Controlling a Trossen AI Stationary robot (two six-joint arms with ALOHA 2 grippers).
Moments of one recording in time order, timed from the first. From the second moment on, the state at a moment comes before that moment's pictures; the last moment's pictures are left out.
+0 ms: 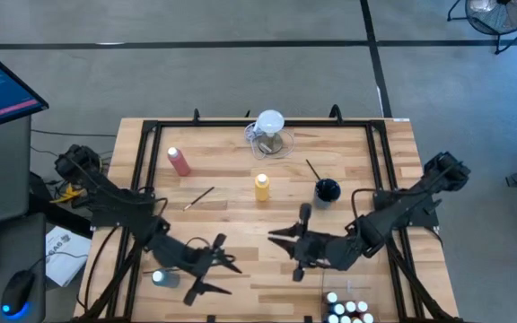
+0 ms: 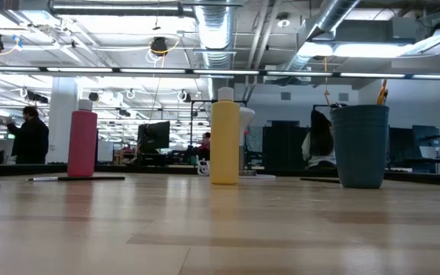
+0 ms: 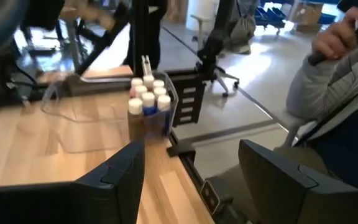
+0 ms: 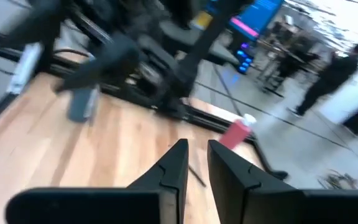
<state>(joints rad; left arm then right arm) -0.70 1.41 0.90 0.29 -0.27 -0.16 0.63 1.55 1.21 0.03 0.81 -0.24</state>
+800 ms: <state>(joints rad) -0.69 1.13 0.90 -0.43 -0.82 -0.62 0.19 1.49 0.97 0.31 -0.15 -0.07</state>
